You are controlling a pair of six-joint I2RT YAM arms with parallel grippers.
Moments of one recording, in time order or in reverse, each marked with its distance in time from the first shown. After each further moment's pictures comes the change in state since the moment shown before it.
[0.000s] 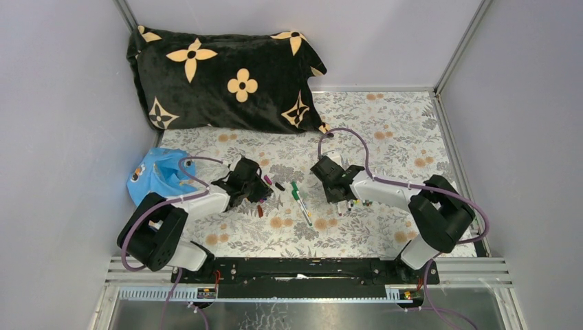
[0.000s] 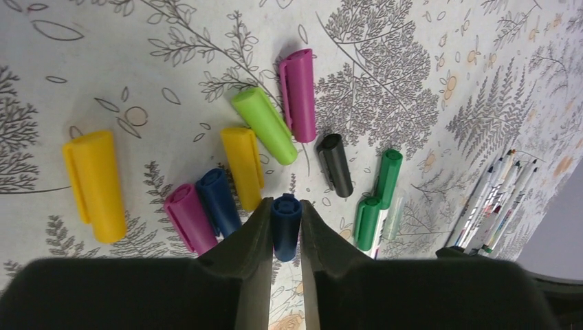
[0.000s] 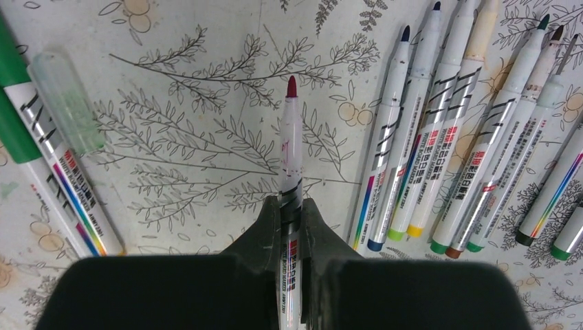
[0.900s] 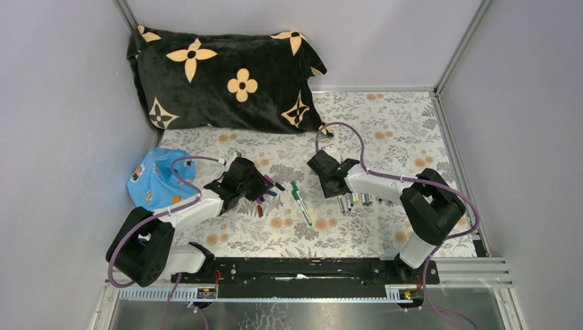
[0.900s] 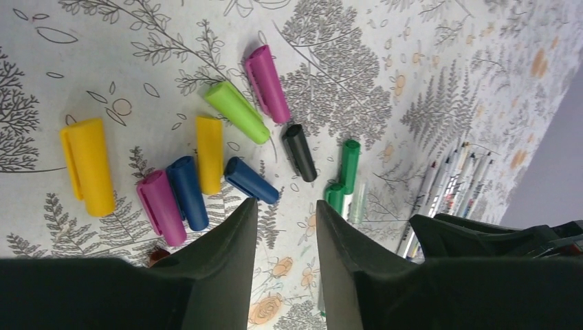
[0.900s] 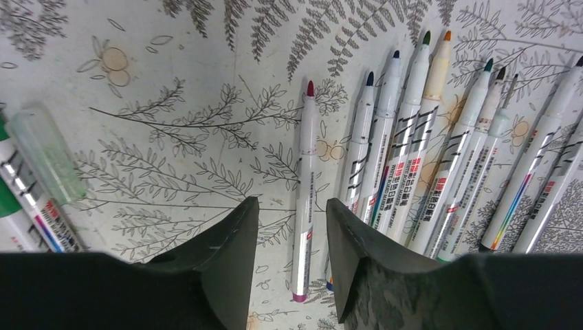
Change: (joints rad) left arm 0.000 -0.116 -0.020 -0.027 -0.012 -0.008; right arm -0.026 0.098 0.083 -0.025 0.070 -0.031
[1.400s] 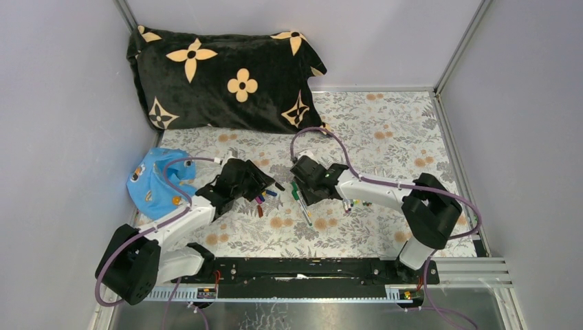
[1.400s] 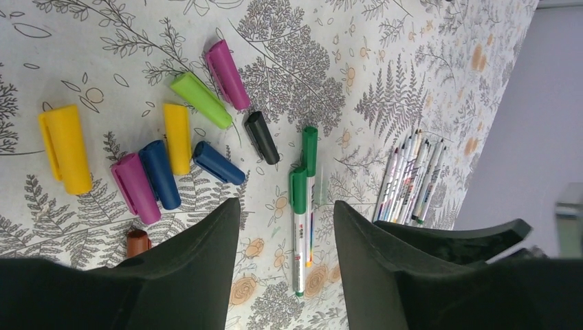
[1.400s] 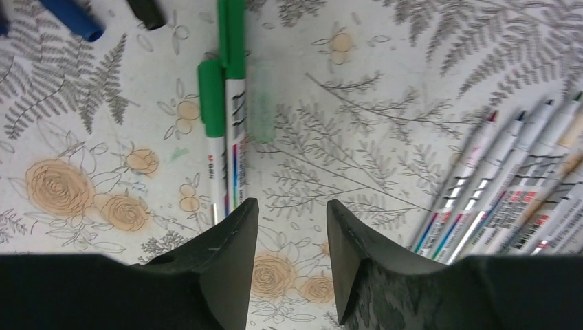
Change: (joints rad) left arm 0.000 -0.141 -0.023 -0.007 0.019 -0.014; right arm 0.144 -0.026 0.091 0.004 -0.135 -0.068
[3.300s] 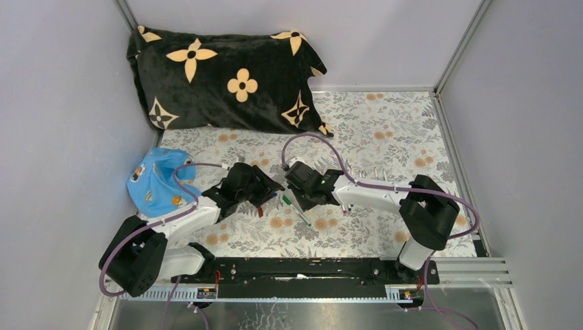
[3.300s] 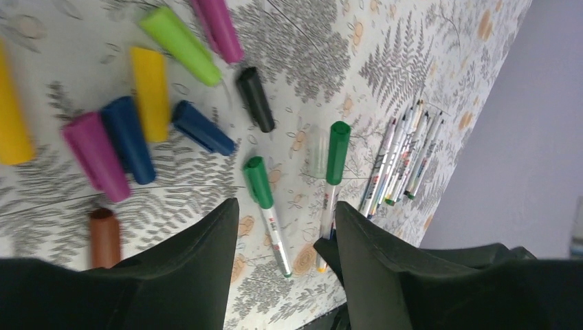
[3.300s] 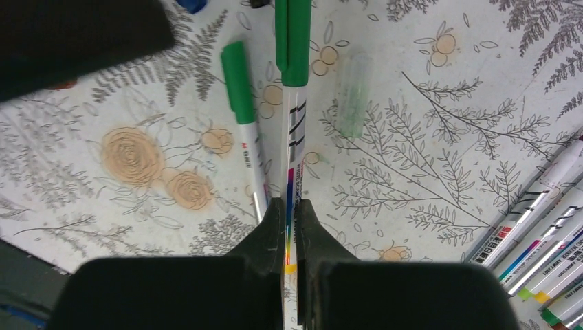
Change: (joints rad) left arm -0.037 0.028 -0.050 0.061 0.080 -0.092; right arm 0.061 0.029 -0.015 0.069 -0.110 -0.005
